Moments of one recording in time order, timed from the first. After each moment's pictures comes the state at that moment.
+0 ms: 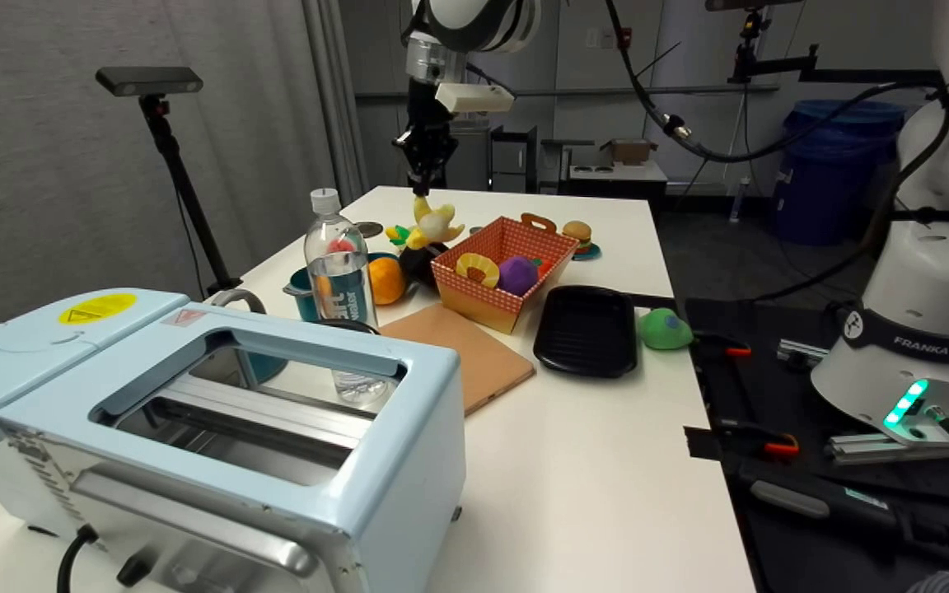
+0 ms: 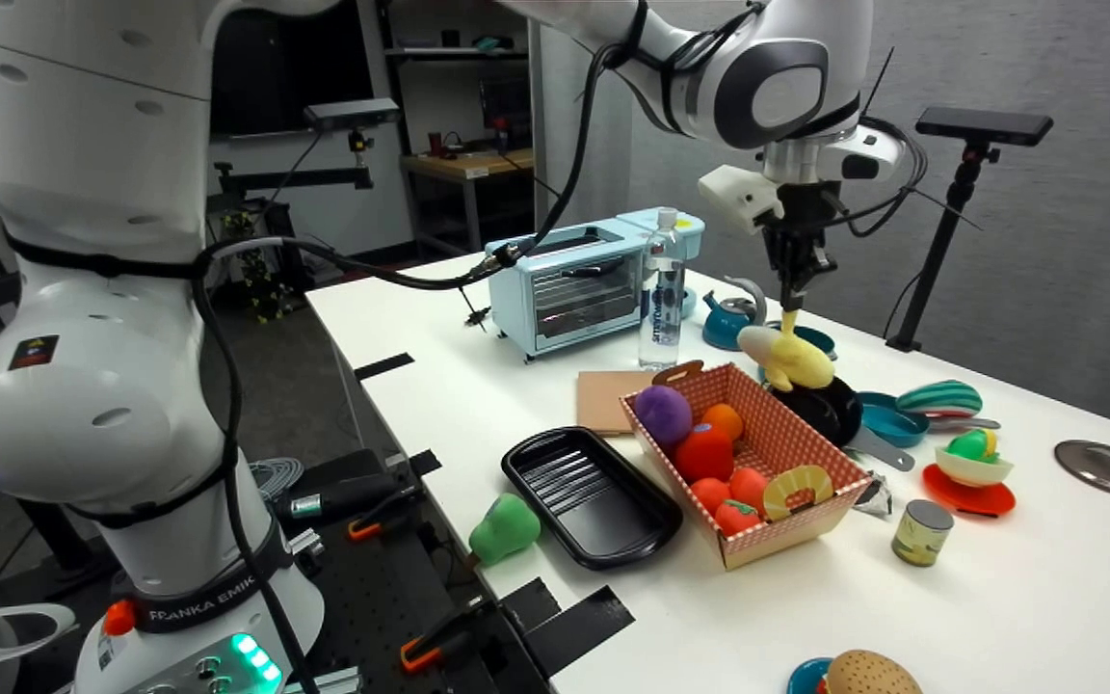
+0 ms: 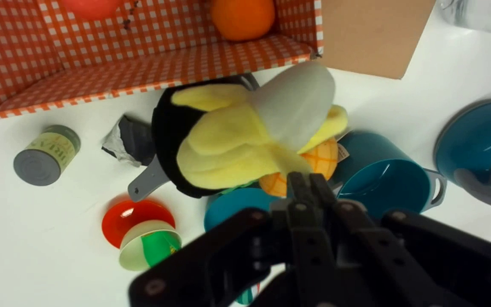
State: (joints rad) arm -0.08 0.33 -0.09 -1.75 0.11 2.30 0.21
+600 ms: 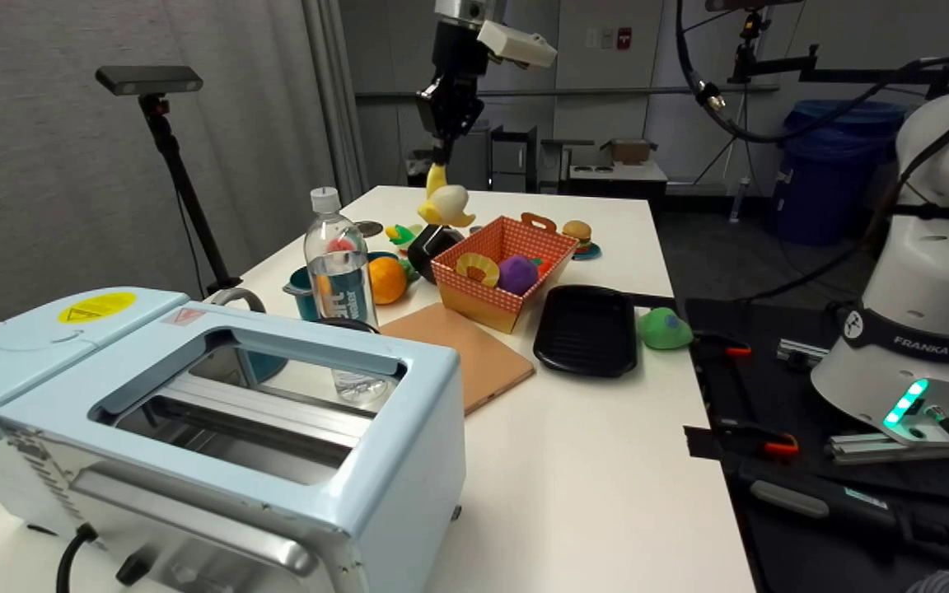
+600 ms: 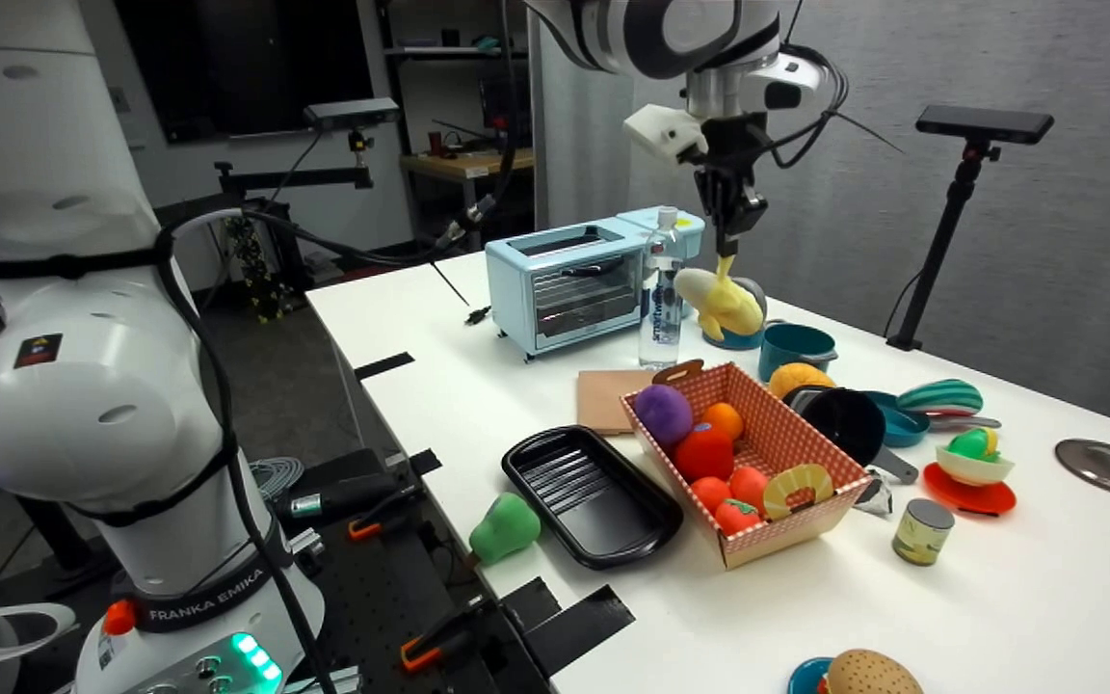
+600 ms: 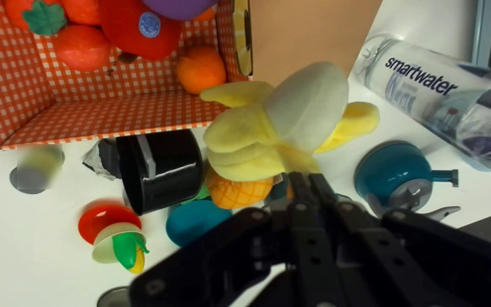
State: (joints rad) arm -0.06 0.04 -0.04 -1.99 0.11 2.28 0.20
